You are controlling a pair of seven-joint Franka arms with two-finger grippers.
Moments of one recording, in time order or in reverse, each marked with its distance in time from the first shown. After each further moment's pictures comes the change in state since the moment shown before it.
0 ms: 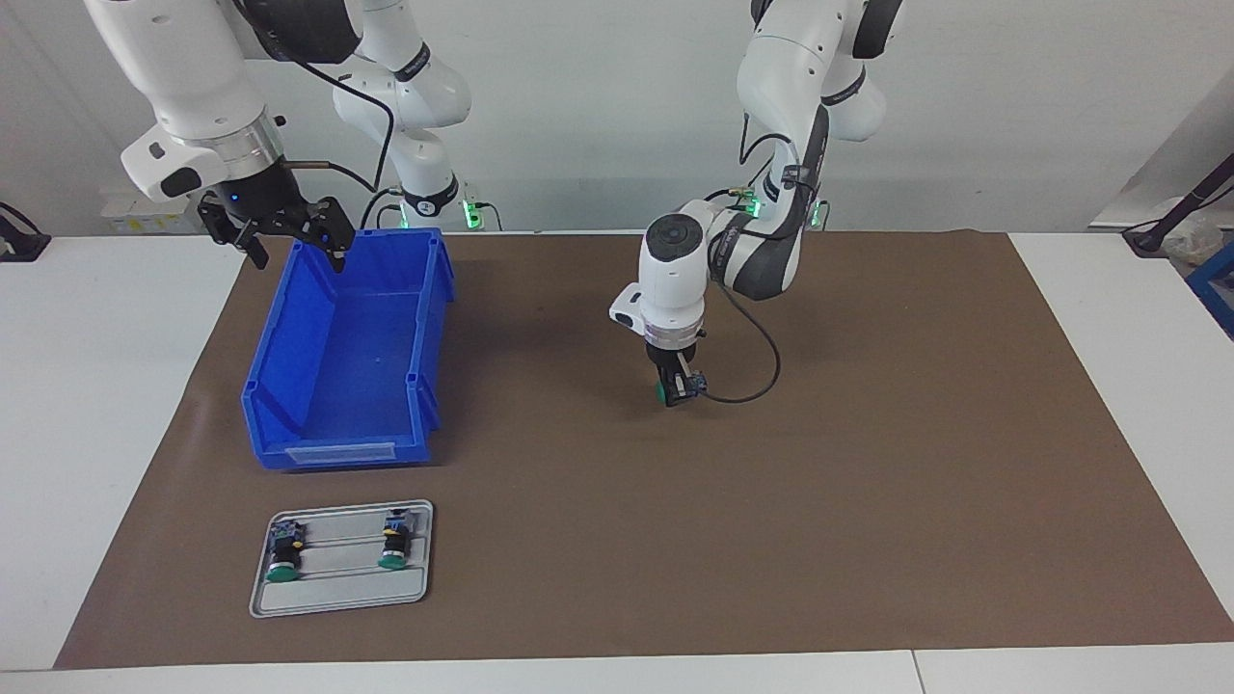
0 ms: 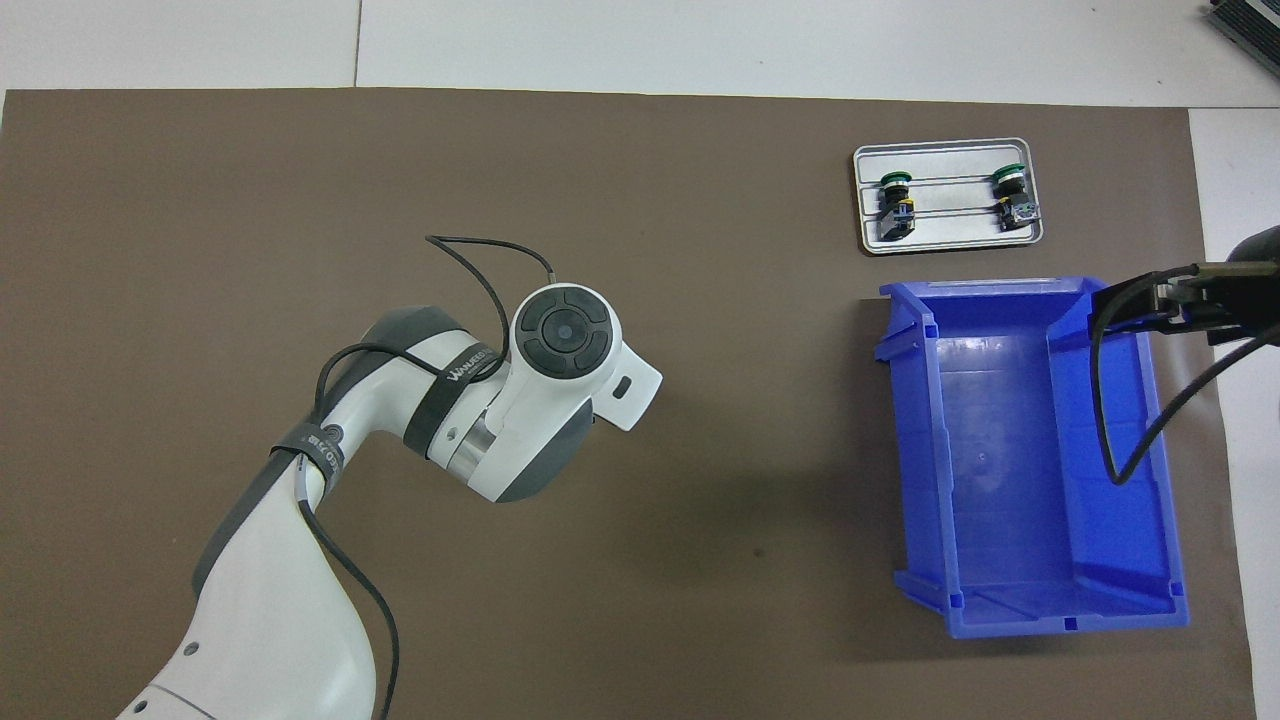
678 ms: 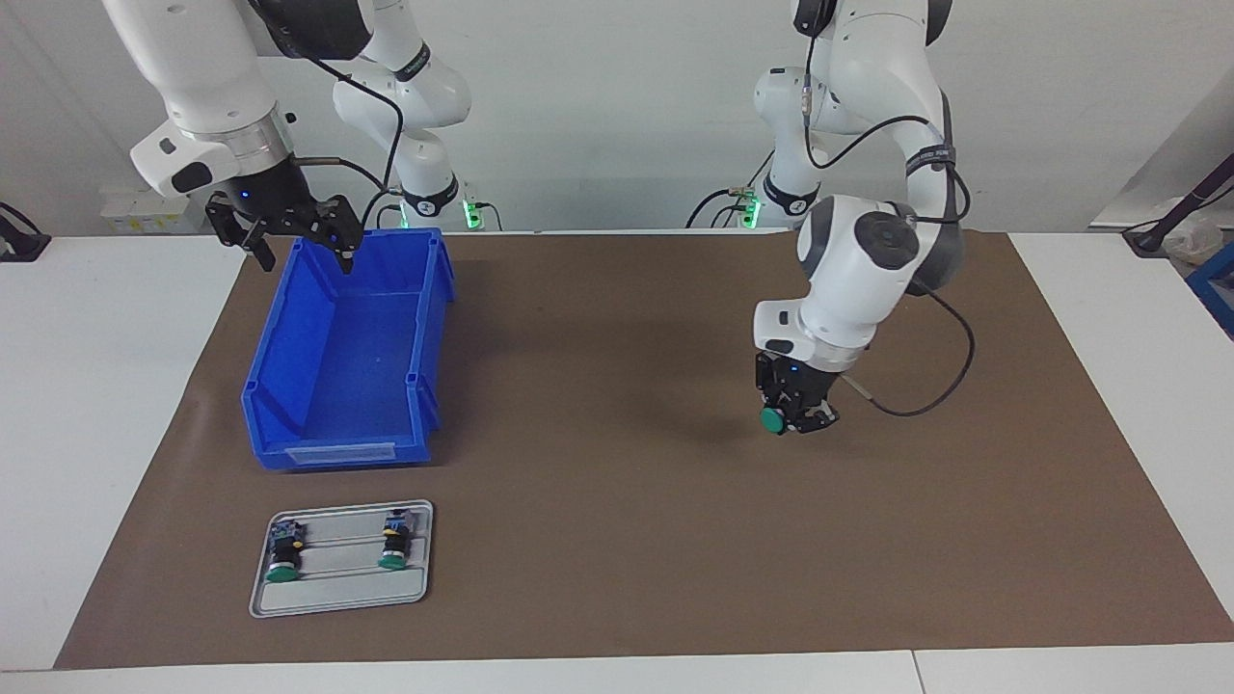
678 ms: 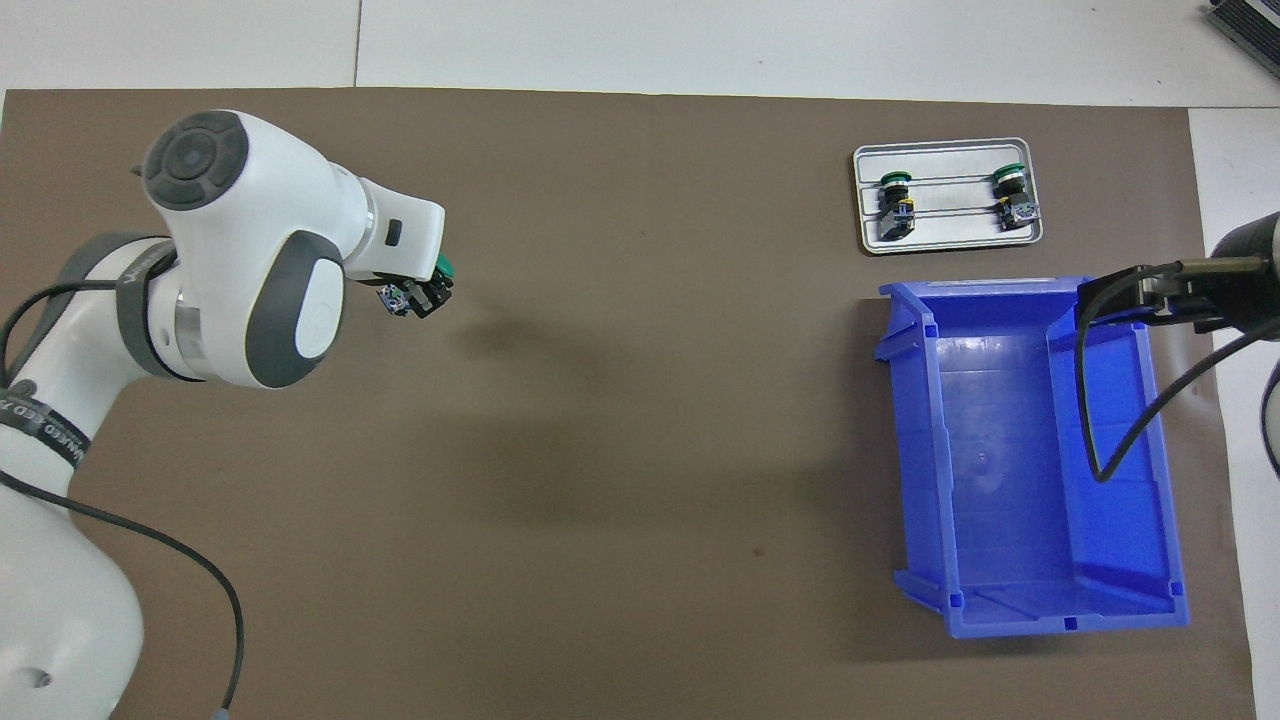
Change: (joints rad) left arm 0.344 -0.066 0.004 0.077 -0.341 -0.056 0.132; right arm 0.007 -0.002 0.015 -0.002 0.001 0.038 0.000
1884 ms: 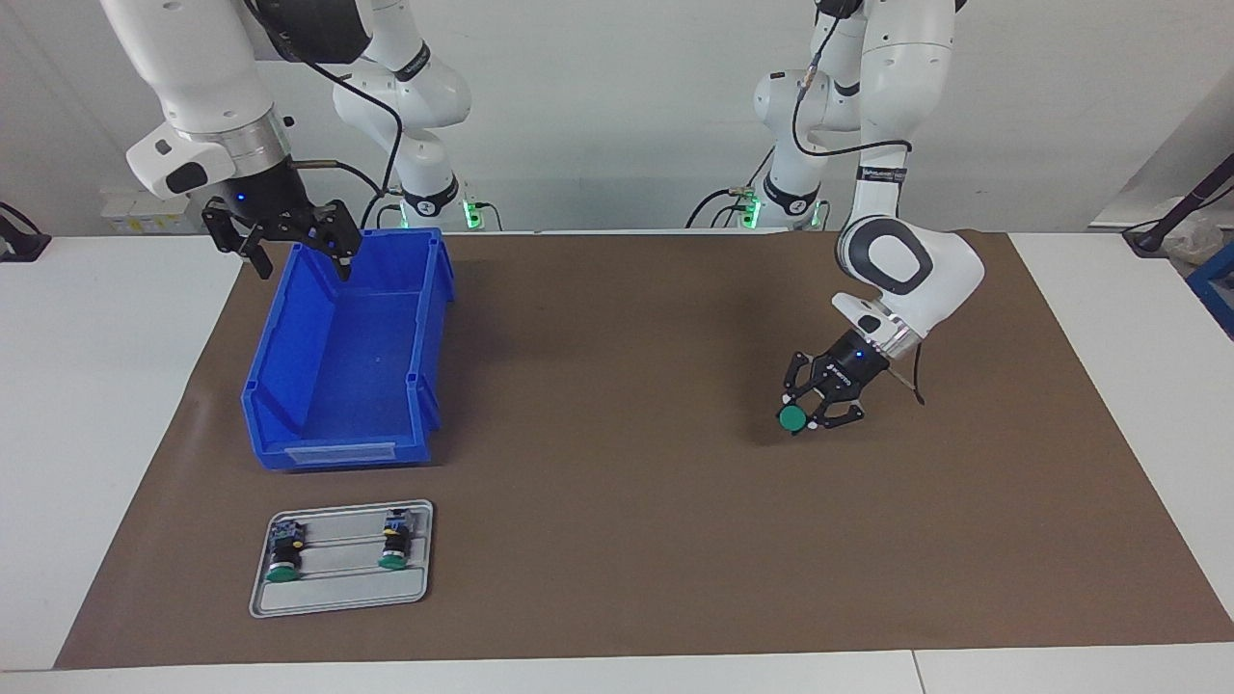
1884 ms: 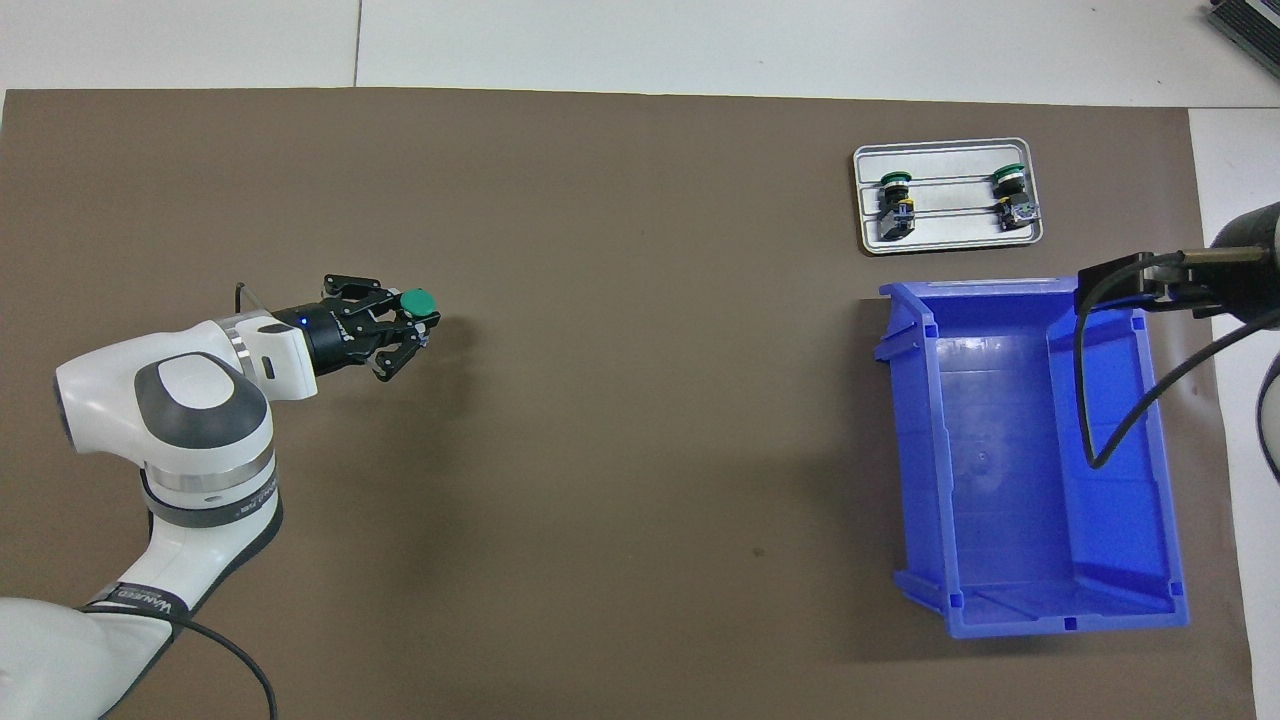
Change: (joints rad) left arm 0.115 -0.111 -0.013 -0.491 -1.251 0.342 1.116; right arm -0.001 0.000 -0.003 -0.010 -0.001 0.048 0.000
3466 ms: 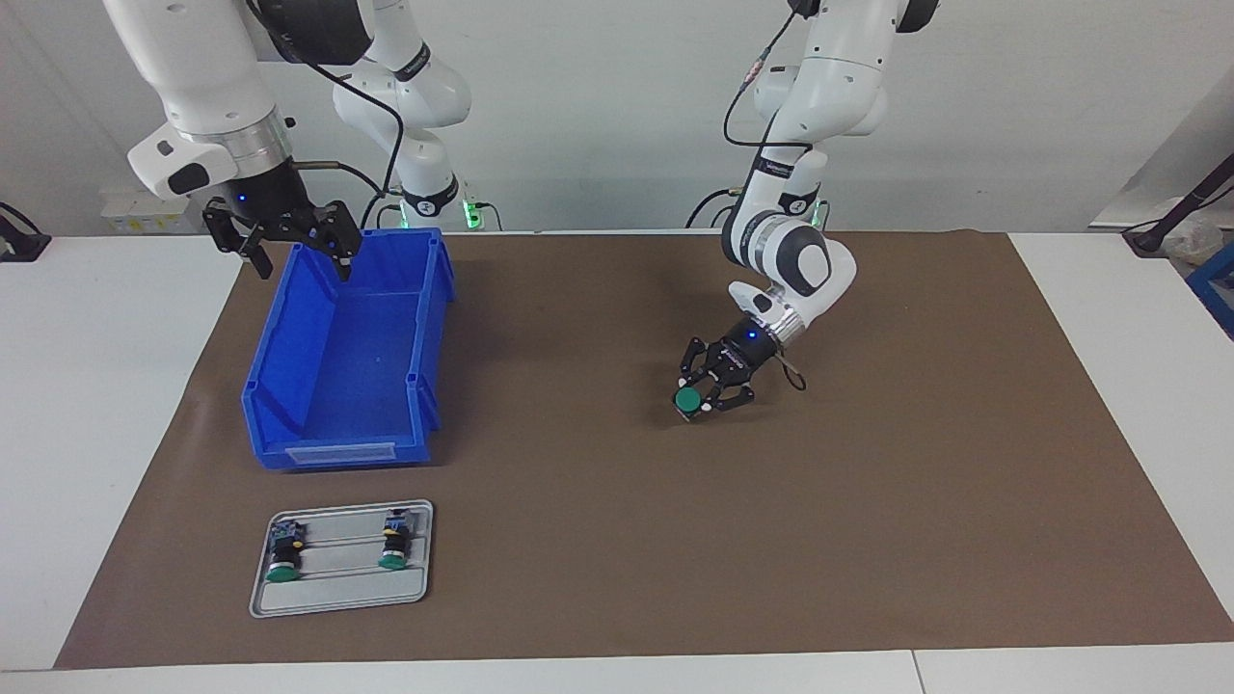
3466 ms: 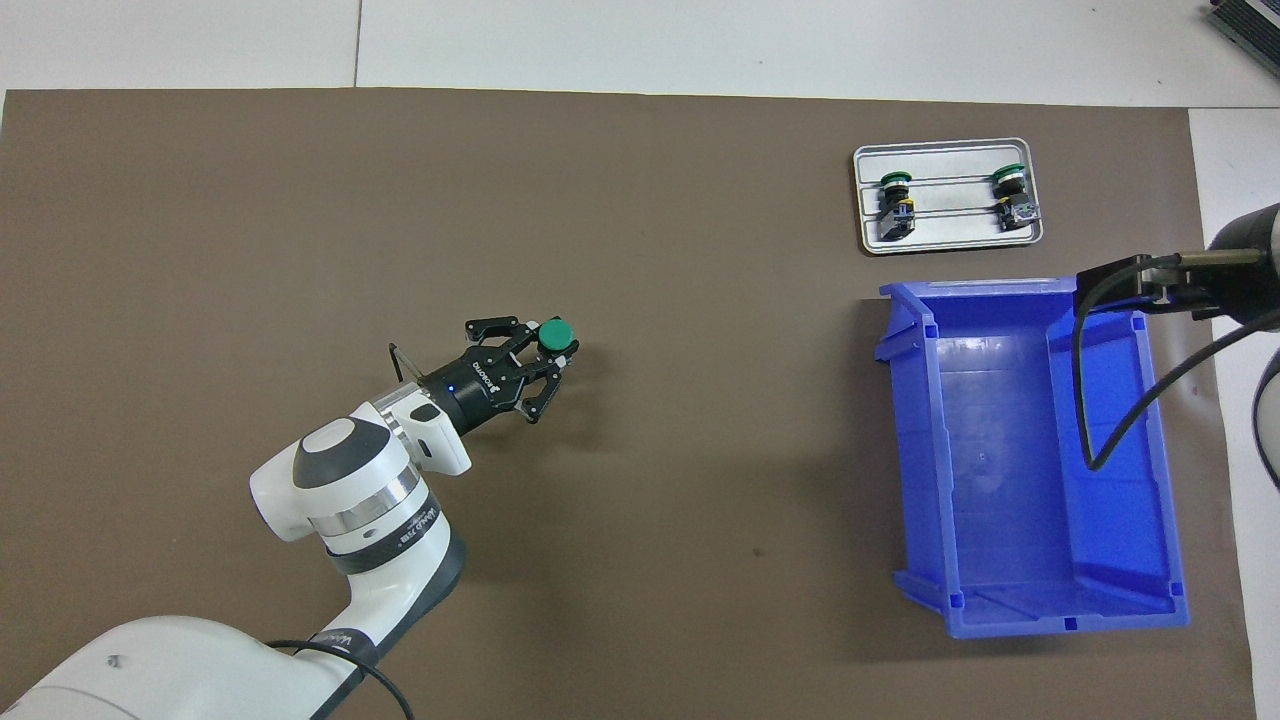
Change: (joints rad) left arm -0.243 0.039 -0.019 -0.049 -0.773 -0.082 0.553; right arm 0.000 -0.001 0.002 -0.003 -0.001 -0.002 0.000
